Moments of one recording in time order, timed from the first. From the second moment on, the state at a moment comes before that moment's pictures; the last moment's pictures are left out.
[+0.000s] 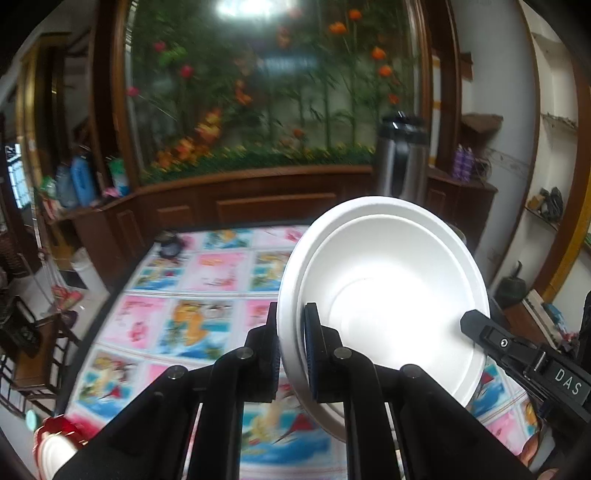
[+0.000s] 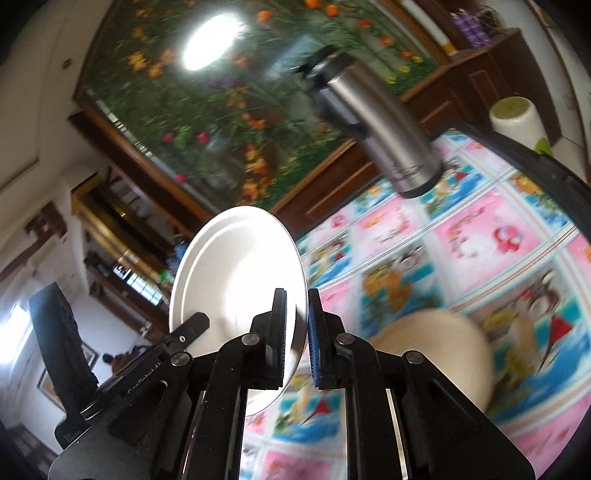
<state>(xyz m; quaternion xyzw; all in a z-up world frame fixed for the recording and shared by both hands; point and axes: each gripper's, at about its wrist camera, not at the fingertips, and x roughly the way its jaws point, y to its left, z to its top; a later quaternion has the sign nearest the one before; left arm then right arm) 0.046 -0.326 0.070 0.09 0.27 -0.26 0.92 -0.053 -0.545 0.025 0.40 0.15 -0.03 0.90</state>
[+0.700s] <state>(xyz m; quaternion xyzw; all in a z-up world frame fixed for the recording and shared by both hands) 0.004 -0.119 0.093 0.02 0.20 -0.15 0.97 -0.047 -0.345 0.058 0.32 0.19 0.09 0.92</state>
